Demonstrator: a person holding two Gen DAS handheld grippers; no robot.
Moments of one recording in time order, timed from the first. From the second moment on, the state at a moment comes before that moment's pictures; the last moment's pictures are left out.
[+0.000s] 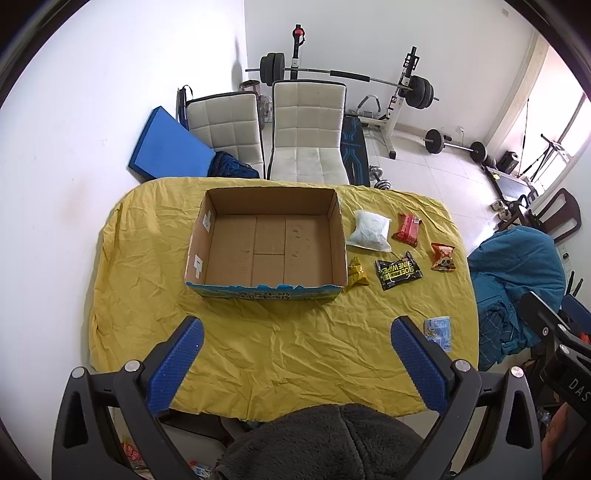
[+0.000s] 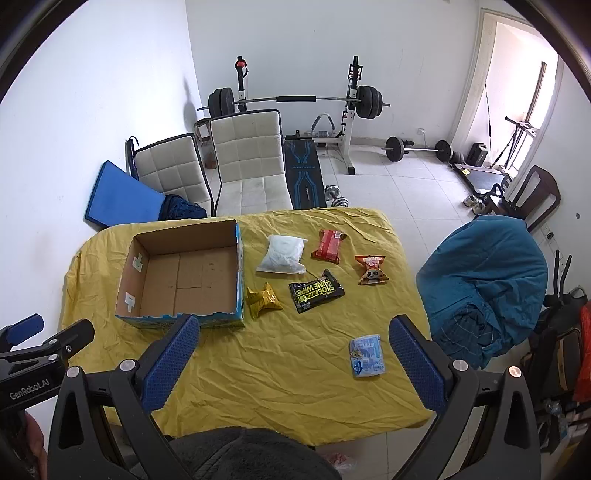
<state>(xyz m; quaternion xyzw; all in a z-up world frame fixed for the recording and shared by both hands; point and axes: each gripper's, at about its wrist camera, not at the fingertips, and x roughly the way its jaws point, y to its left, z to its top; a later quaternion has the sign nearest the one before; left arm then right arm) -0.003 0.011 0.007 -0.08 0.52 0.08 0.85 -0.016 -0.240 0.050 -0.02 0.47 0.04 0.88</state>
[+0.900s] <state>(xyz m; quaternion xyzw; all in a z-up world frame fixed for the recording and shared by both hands) -0.009 0.016 0.017 -0.07 0.50 0.09 0.86 -0.023 -0.239 0.049 -0.02 0.46 0.04 0.88</state>
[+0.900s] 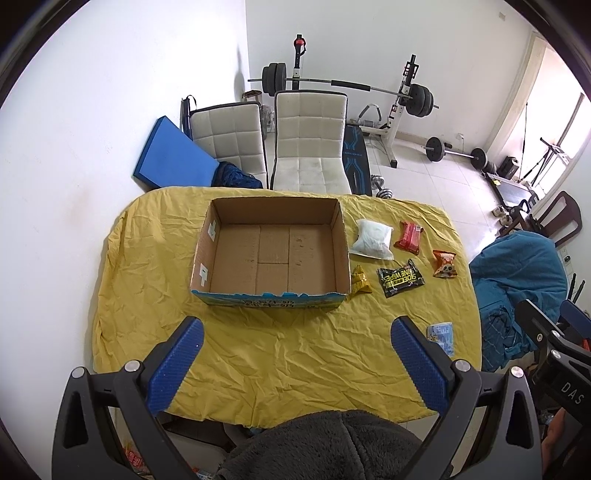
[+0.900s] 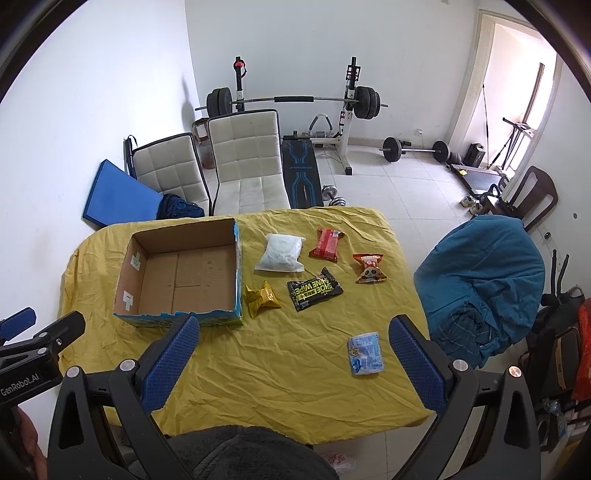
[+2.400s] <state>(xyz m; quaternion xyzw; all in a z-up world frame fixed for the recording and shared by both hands) -0.016 0.005 0.032 -0.05 0.46 0.09 0.88 -0.037 -0.243 0.070 -0.03 0.44 0.03 0.90</state>
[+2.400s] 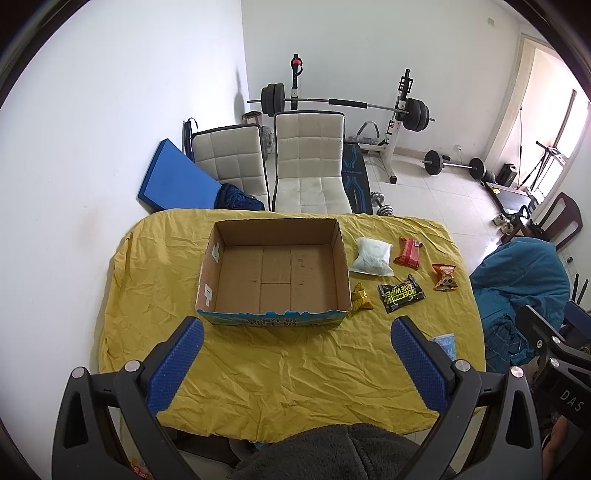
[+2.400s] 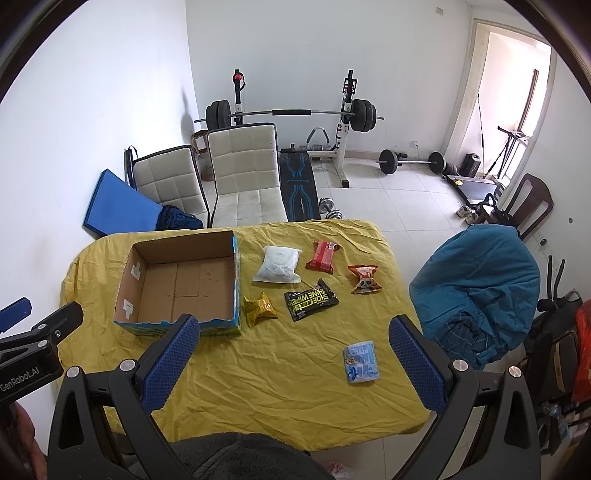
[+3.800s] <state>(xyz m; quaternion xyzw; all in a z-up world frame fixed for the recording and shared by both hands) 0.242 -0.184 -0.288 0.11 0.68 -0.06 0.73 0.138 -0.430 -0.426 0.02 0.76 -0.03 0.64</state>
